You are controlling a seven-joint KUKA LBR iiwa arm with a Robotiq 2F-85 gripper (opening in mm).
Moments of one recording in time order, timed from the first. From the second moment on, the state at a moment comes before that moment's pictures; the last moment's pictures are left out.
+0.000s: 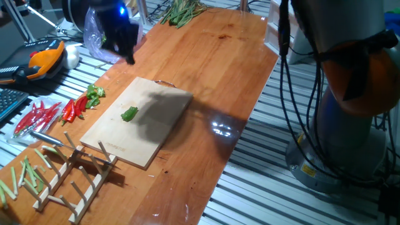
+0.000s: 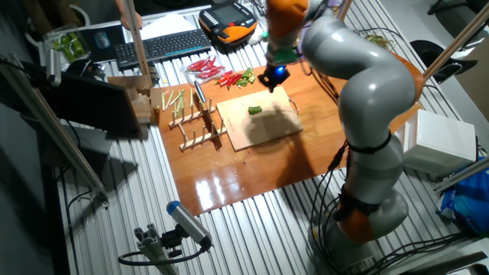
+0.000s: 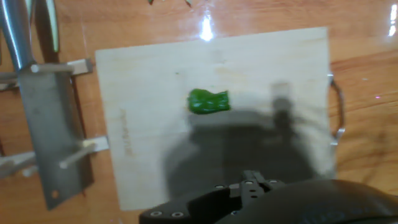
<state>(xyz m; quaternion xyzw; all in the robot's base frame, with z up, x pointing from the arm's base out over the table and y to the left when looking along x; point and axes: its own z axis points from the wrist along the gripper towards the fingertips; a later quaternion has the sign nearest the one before) 0.575 0.101 0.241 -0.02 -1.00 0.00 0.06</state>
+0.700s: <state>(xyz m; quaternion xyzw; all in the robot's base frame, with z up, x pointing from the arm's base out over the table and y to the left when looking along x) 0.576 0.173 0.241 -0.03 -1.00 0.00 0.06</state>
